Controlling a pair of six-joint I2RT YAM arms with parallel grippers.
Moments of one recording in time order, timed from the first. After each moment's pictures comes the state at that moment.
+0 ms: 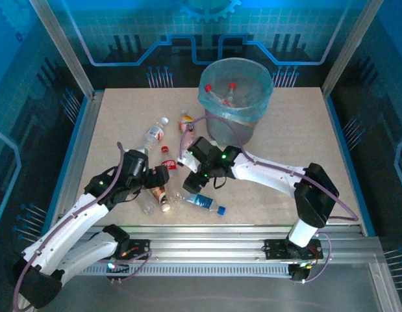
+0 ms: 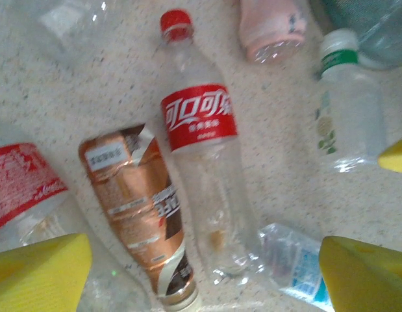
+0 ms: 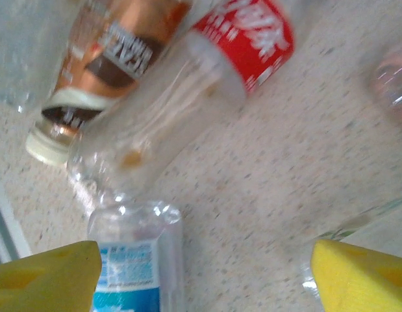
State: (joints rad) left arm -0.50 0.85 0.77 -0.82 -0.12 -0.68; right arm 0.93 1.69 1.28 -0.64 -0.09 -0.12
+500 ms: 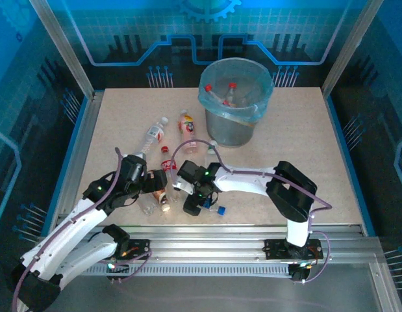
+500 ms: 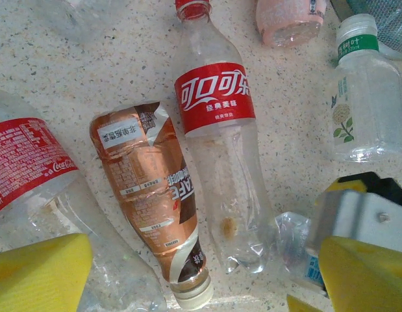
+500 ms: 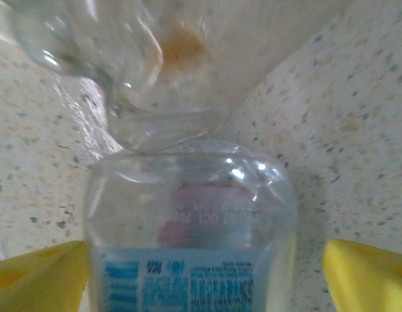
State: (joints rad) left arm -0.50 0.80 0.72 -0.83 -0.11 -0.69; right arm 1.03 1.87 1.23 -0.65 -0.04 -0.11
